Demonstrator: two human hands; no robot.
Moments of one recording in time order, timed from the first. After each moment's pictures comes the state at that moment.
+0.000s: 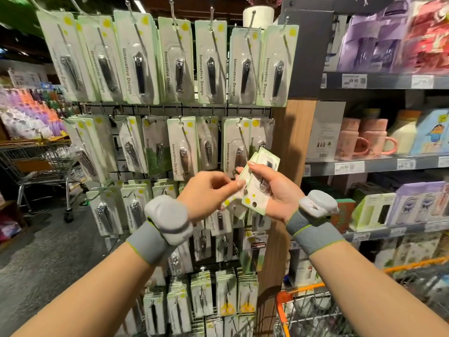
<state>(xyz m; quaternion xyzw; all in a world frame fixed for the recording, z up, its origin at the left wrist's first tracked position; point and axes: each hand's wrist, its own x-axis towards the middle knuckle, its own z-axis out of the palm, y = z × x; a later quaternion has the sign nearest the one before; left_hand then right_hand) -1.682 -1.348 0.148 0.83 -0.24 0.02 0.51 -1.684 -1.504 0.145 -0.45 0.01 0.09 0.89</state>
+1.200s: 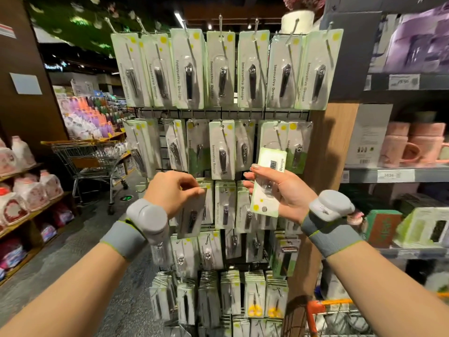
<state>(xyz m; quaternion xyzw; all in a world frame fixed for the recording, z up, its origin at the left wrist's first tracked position) -1.681 -1.236 0.149 0.93 -0.13 0.23 0.25 -1.695 -1.459 0.157 -0.50 -0.06 0.07 0.86</state>
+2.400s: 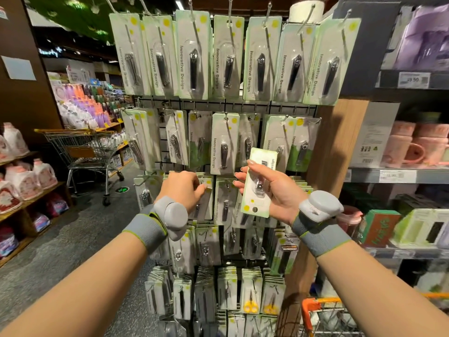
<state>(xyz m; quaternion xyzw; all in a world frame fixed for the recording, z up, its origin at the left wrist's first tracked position) -1.649 -1.253 0.125 0.97 -0.04 0.19 0.17 -1.683 -1.443 0.149 -0.50 -0.04 0.09 0.86</state>
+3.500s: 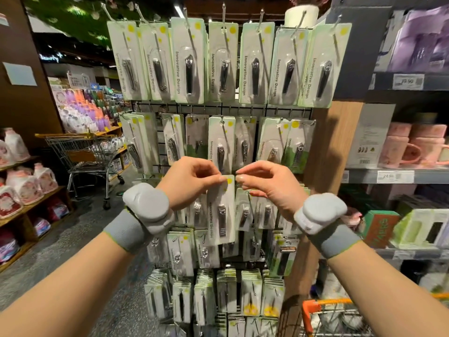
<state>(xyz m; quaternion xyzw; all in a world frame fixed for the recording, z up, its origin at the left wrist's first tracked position) -1.685 -1.265 0.166 0.85 -0.23 0.11 0.46 -1.688 -1.456 0.150 -0.73 -0.15 -0.06 0.67</state>
